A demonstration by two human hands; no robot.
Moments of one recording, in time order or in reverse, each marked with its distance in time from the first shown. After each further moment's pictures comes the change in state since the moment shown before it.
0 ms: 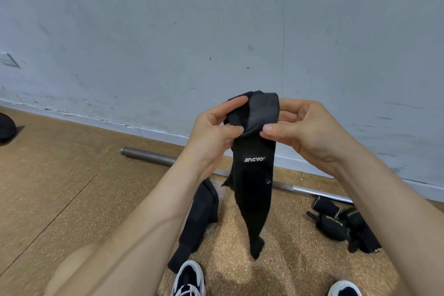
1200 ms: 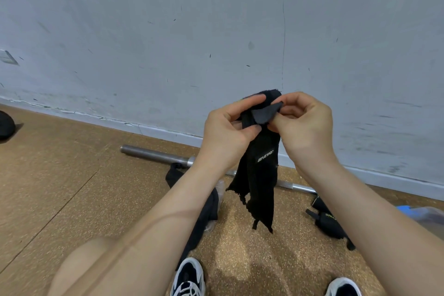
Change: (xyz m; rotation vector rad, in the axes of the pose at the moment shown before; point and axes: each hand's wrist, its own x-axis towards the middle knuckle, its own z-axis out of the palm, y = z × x) left_hand -0.009 -0.001 0.025 0.267 0.037 0.195; right_hand 0.008 0.020 0.025 -0.196 0.557 -0.229
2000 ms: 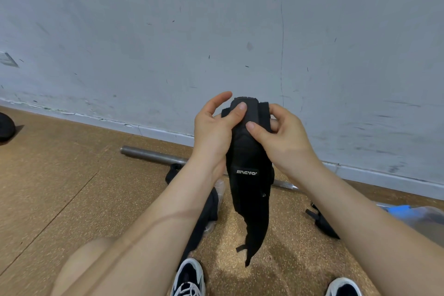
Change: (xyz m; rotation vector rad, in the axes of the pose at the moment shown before) left_hand 0.008 0.002 -0.002 -0.386 0.249 -0.234; right_hand -0.009 0.013 0.008 -0.027 -0.296 0.051
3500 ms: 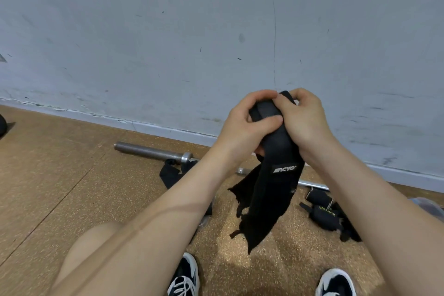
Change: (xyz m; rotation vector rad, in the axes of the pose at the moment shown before) left_hand -0.006 -0.027 0.033 0.390 -0.346 0.057; right_hand 0.026 0.004 -0.038 -0.046 0.278 0.160
